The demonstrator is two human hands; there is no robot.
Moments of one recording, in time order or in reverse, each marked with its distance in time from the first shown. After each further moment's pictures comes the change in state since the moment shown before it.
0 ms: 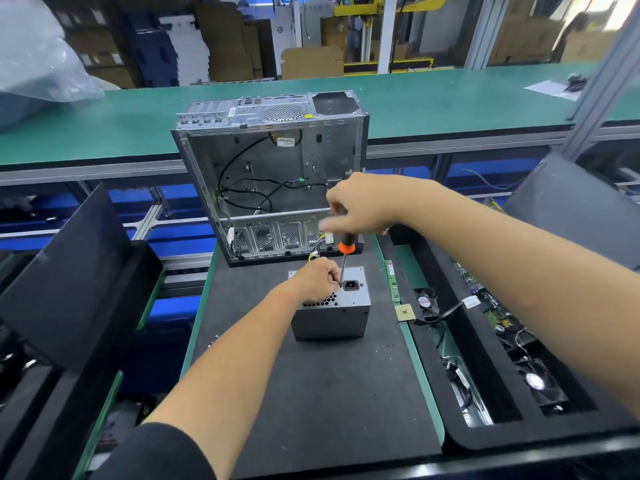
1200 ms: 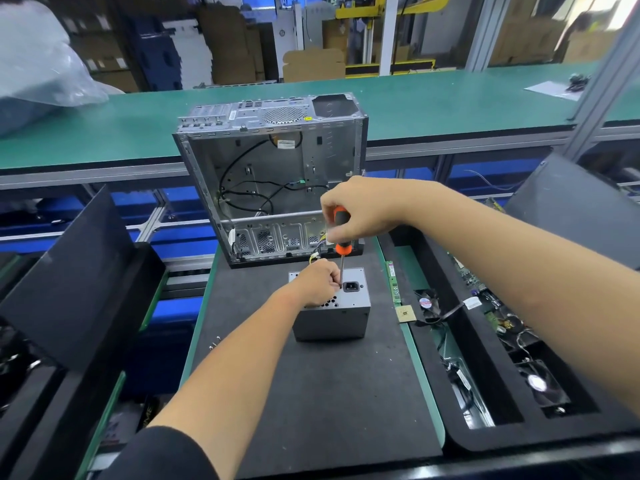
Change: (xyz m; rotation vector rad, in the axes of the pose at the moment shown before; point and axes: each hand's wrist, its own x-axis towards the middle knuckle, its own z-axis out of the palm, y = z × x) left_hand 0.000 0.002 0.003 0.077 0.017 -0.009; right_hand -0.008 0.000 -0.001 0.064 0.021 -0.080
